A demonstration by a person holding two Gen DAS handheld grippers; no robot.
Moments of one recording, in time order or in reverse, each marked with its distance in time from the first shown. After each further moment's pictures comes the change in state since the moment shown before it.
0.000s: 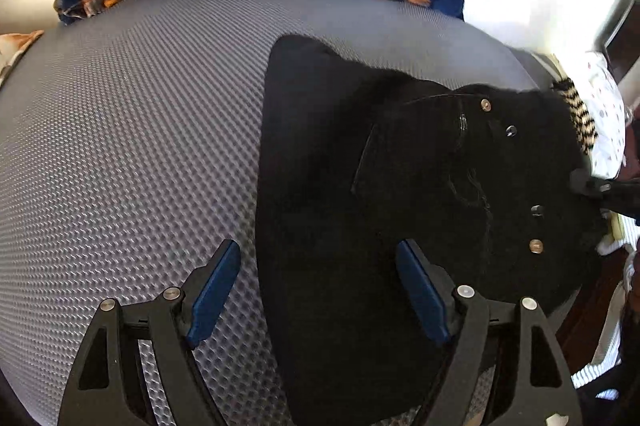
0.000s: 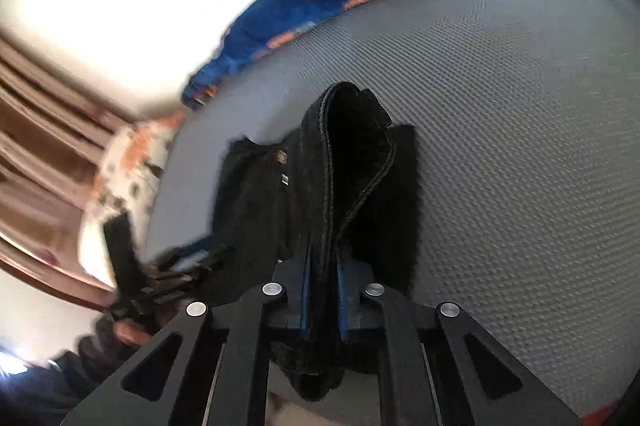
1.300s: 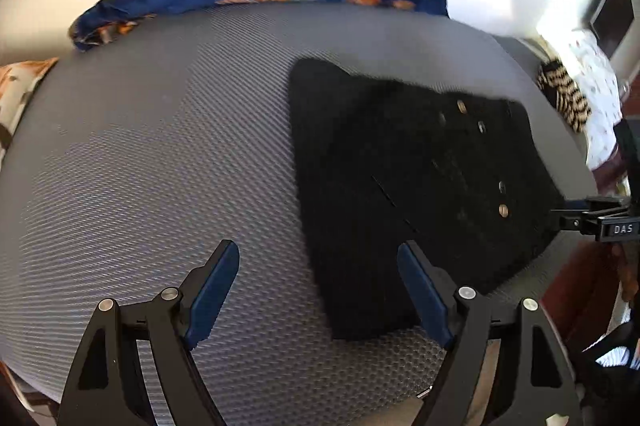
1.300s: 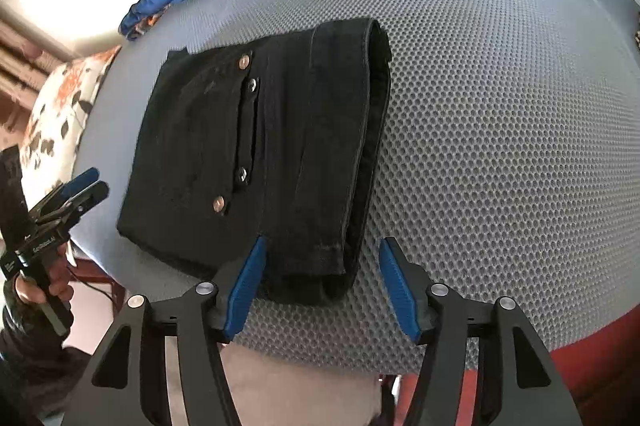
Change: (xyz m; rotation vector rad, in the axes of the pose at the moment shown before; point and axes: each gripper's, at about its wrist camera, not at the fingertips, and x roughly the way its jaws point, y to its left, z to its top) left arm -0.056 0.003 -0.015 0.090 -0.004 0.041; right arm 0.012 0.008 -0.039 -0.069 0.175 -0.269
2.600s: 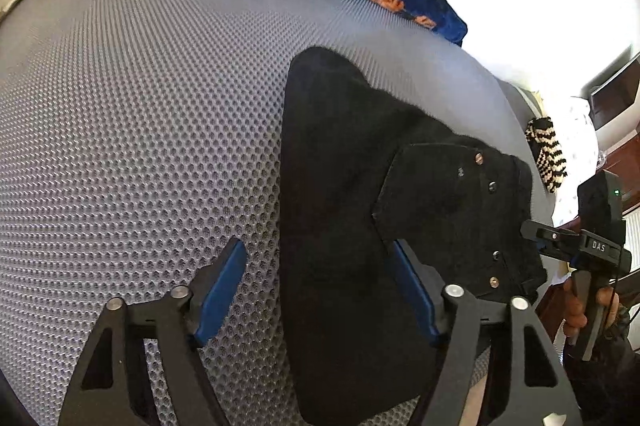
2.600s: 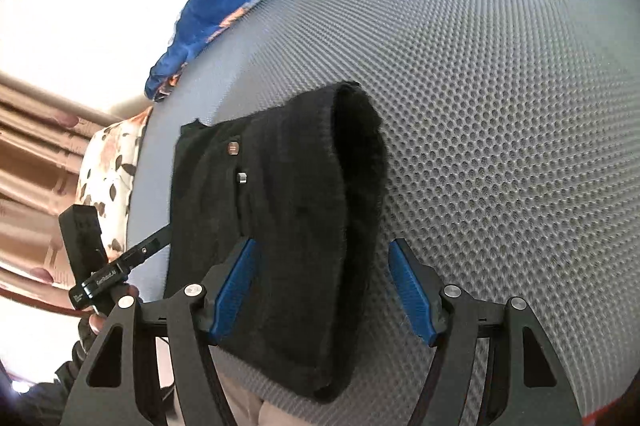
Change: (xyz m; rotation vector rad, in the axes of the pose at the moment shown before) left arm 0.054 0.032 0.030 -0.244 0.042 -0.201; right arm 0.022 -0.060 0.047 0.167 -0.073 0.273
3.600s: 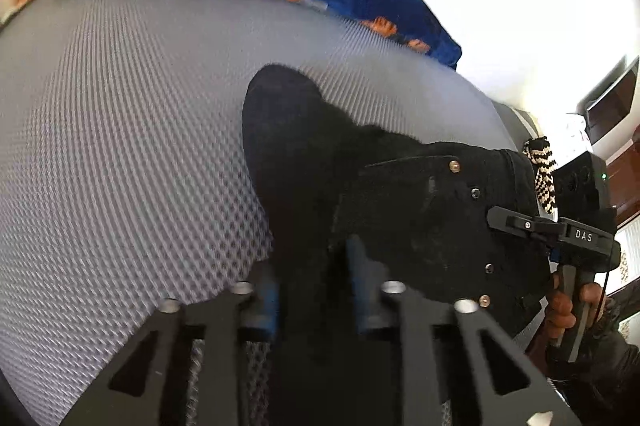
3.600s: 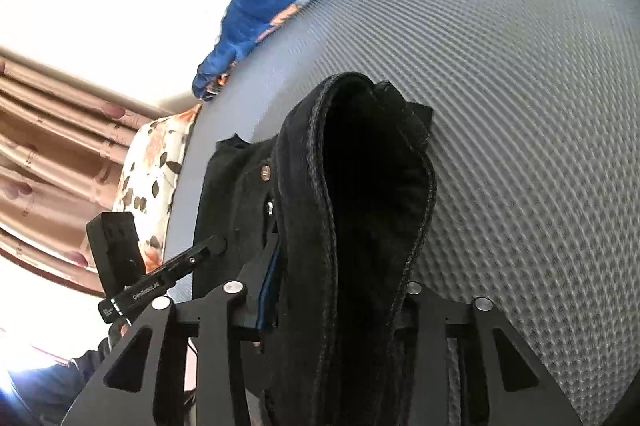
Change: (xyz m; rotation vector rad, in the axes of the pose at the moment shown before) left arm 0.037 -0.047 0.039 0.013 -0.124 -0.016; right arm 0.057 0.033 0.042 -0.113 -0.017 0.211
